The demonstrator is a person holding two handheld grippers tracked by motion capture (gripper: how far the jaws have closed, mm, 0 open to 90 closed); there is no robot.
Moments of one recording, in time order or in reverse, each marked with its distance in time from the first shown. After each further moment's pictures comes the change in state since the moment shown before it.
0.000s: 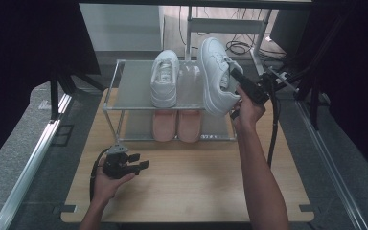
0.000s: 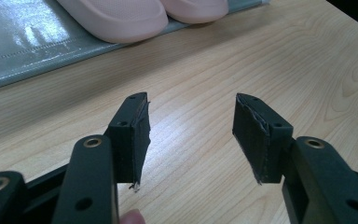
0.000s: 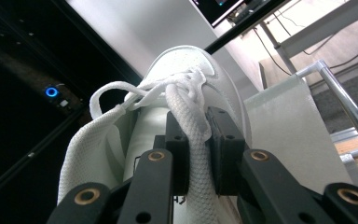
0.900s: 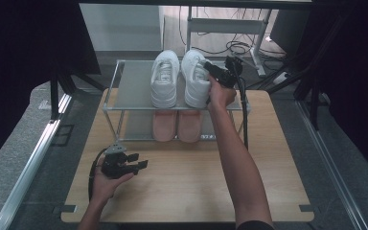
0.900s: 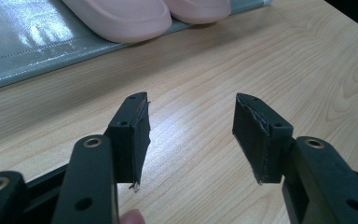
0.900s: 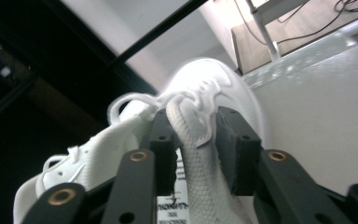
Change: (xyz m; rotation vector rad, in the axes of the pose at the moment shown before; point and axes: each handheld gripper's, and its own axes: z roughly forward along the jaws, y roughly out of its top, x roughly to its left) left arm 0.003 -0.001 -0.002 -0.004 0.001 -0.005; right arm 0.027 -0.024 0.099 0.150 -0.139 -0.061
